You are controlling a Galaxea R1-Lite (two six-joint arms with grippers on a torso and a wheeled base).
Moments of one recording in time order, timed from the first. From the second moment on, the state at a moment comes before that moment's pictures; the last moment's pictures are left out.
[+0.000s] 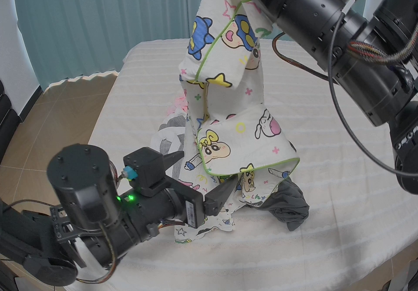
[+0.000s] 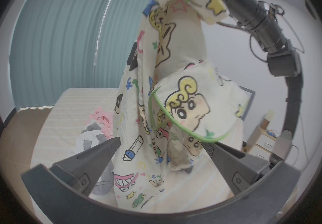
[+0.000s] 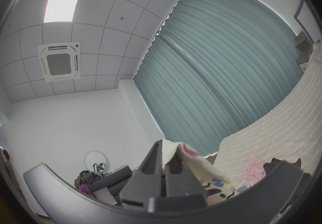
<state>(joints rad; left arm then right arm) -0.88 1.61 -0.54 -0.98 0.23 -0.10 0.95 1.71 -1.27 -0.98 -0.12 0.33</state>
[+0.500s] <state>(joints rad) -0.90 1.83 -0.70 -1.05 0.57 -0.09 0.95 1.70 -1.27 -0.98 -0.13 0.34</state>
